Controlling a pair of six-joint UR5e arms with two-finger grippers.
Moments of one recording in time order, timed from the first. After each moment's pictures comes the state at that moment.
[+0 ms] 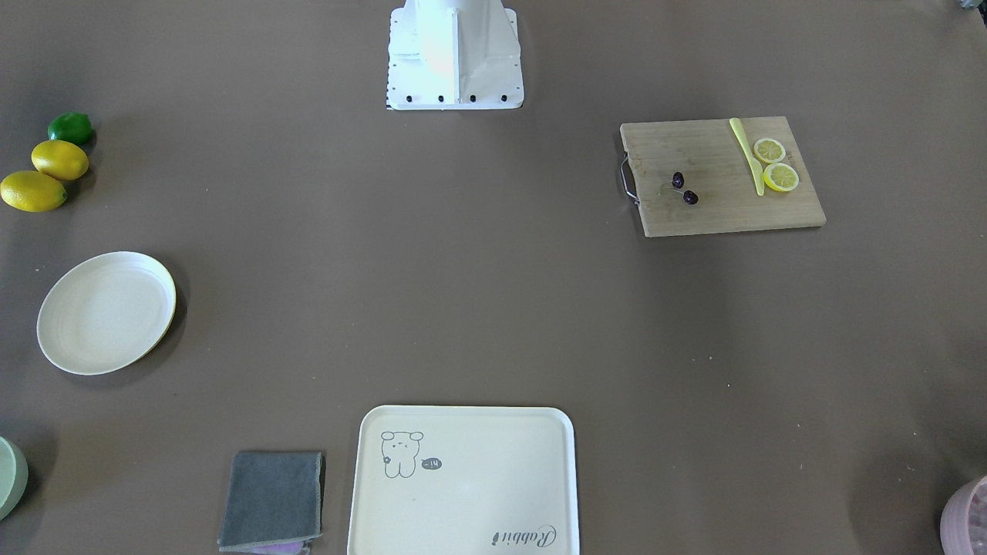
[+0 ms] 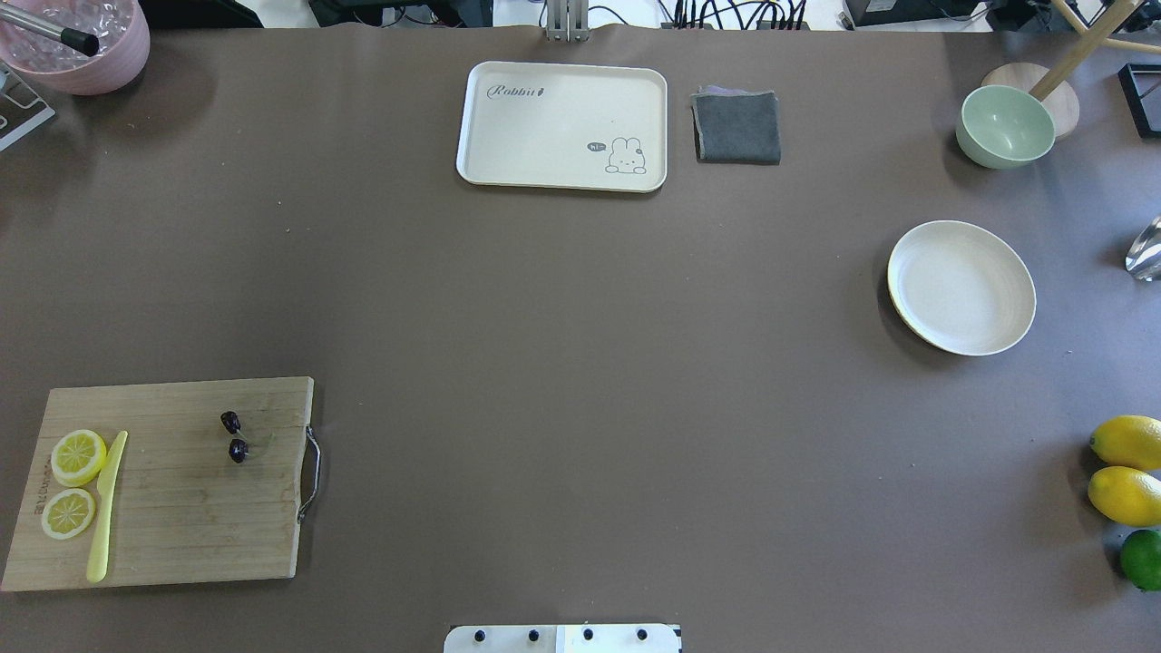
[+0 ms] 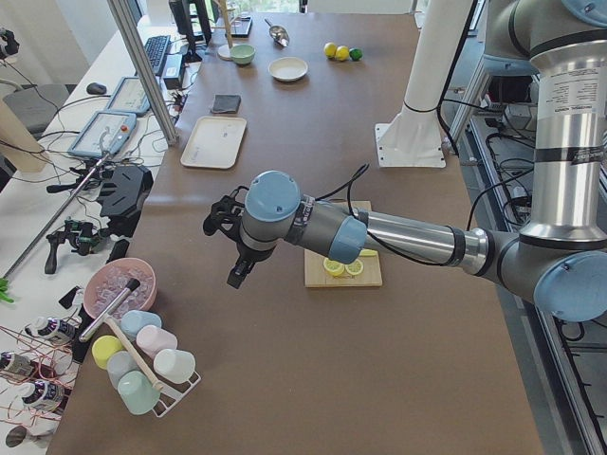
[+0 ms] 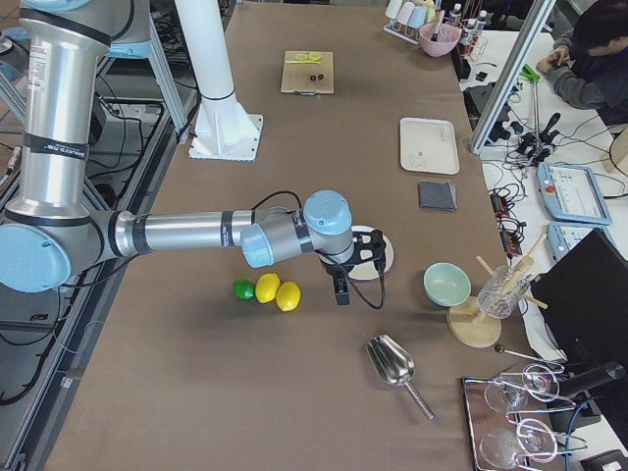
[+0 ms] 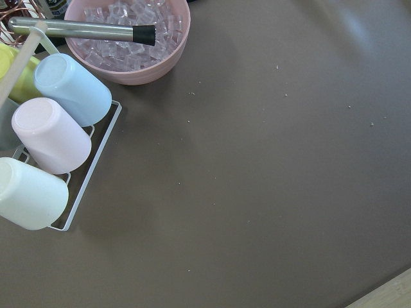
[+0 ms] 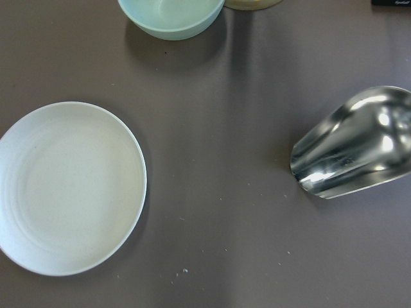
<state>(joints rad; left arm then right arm) -1.65 -1.52 -1.80 -1.78 -2.48 0.16 1.43 -1.74 1.77 -1.18 2.37 0.32</state>
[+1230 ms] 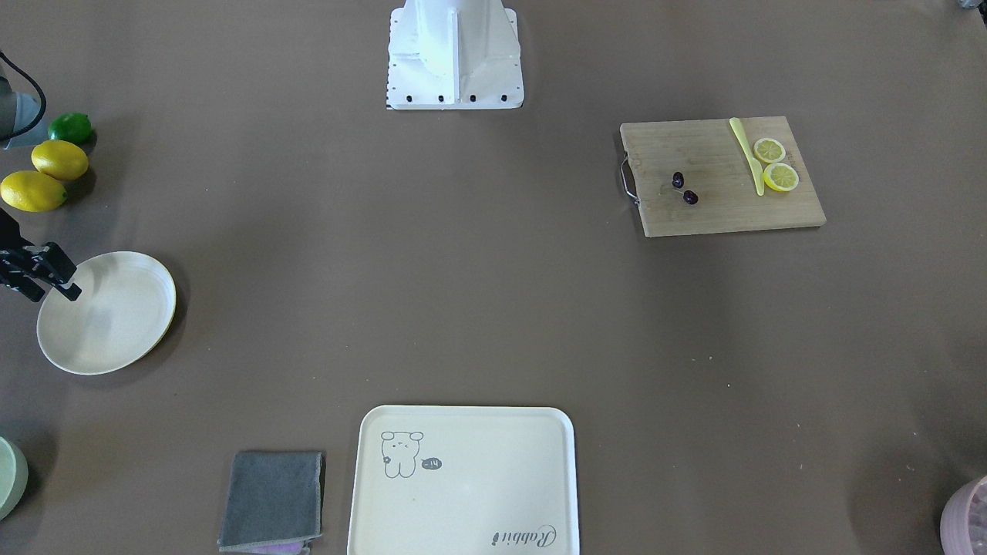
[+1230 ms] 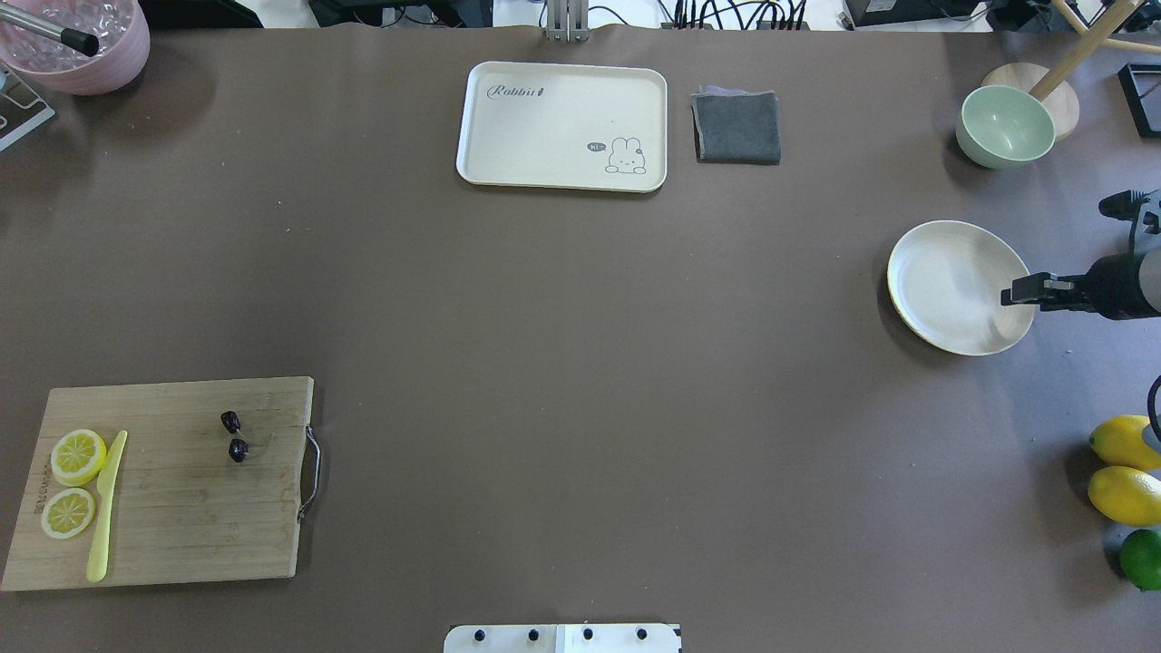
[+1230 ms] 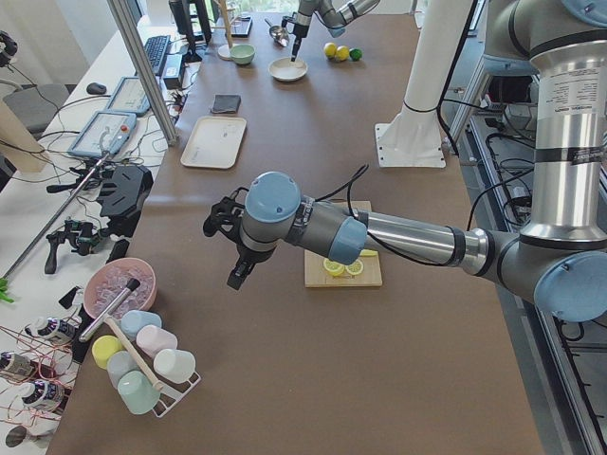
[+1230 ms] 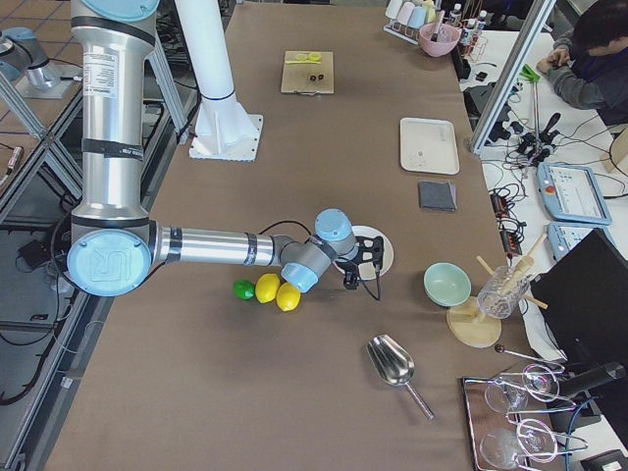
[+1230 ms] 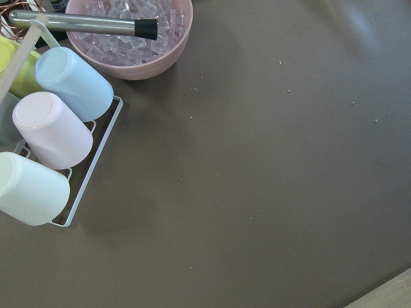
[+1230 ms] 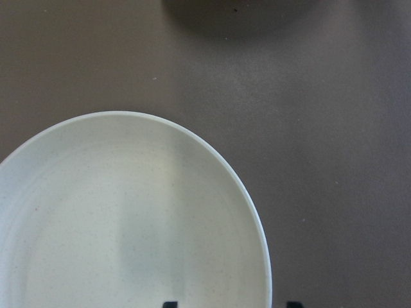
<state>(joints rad) -1.65 -1.52 -1.80 -1.78 -2.48 0.16 1.01 -1.65 1.47 -0.56 2.09 1.02</state>
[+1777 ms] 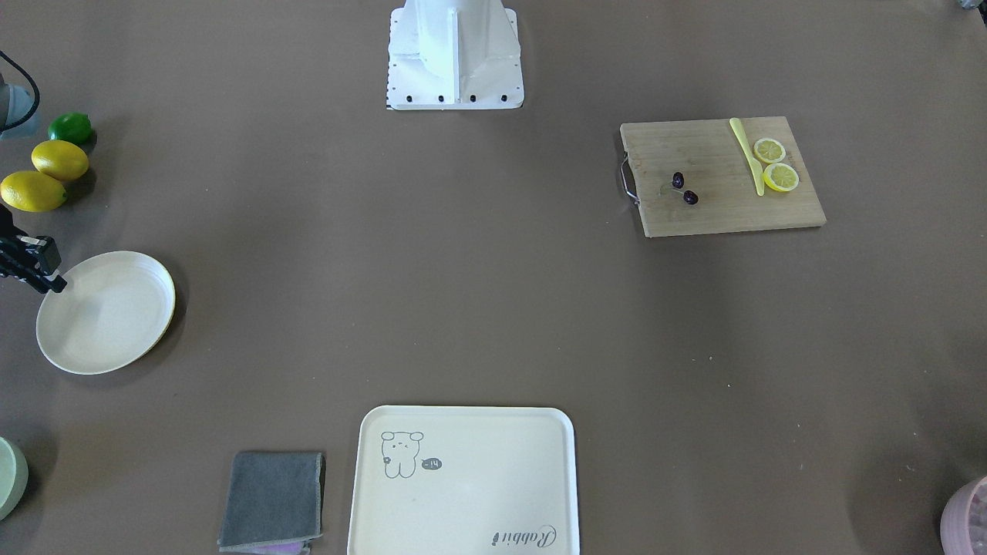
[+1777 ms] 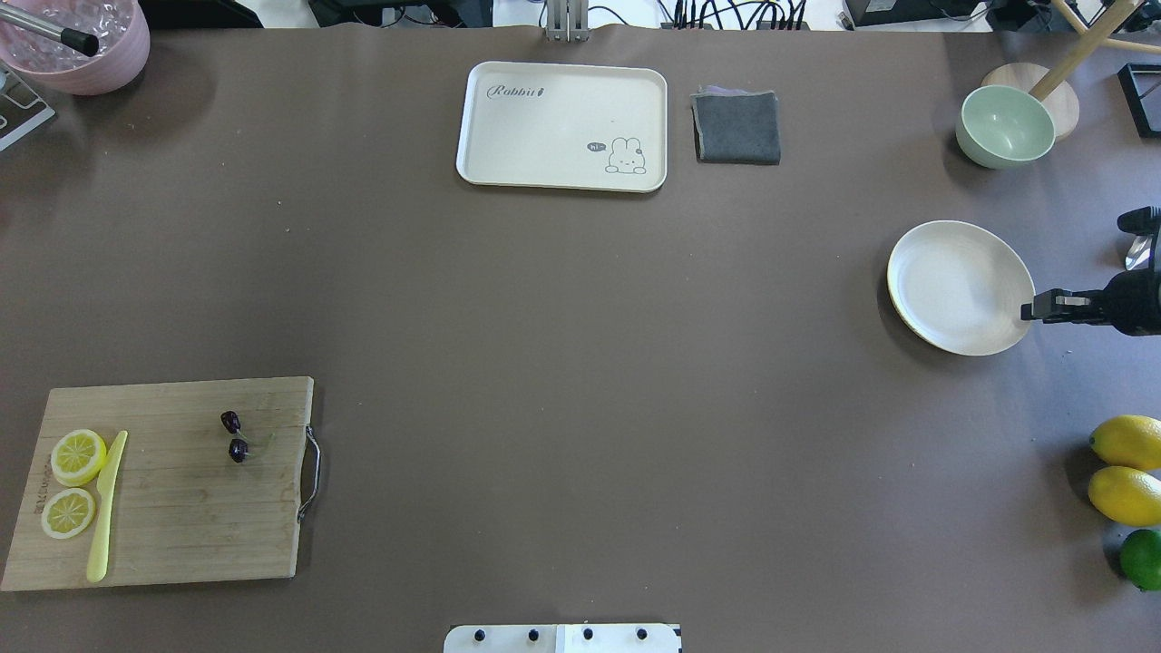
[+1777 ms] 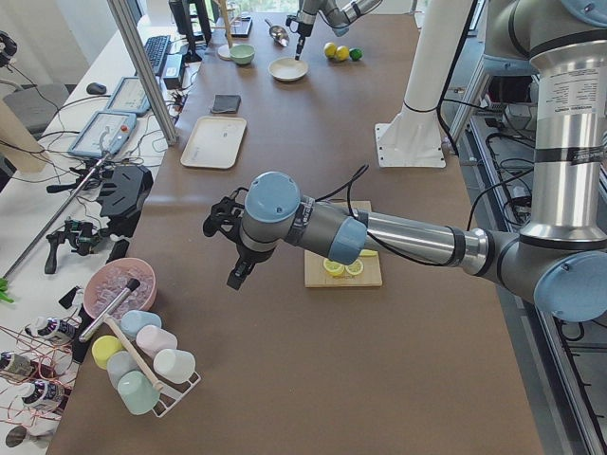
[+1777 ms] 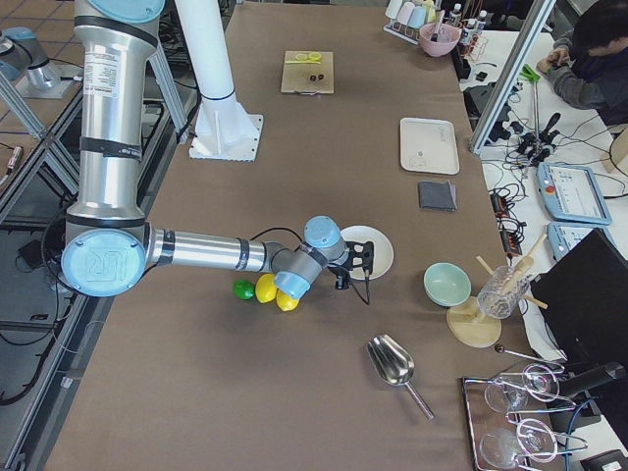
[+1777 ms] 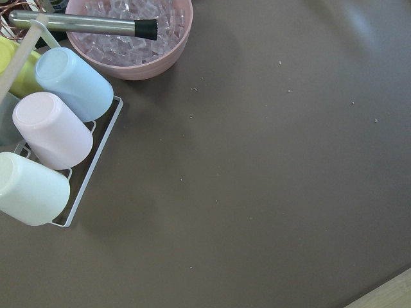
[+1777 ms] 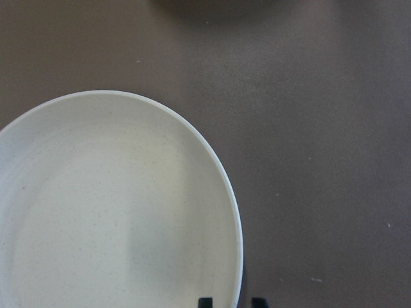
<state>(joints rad) -1.65 -1.52 -1.80 -1.78 -2.48 0.16 1.01 -1.68 1.47 -0.50 2.09 1.03</state>
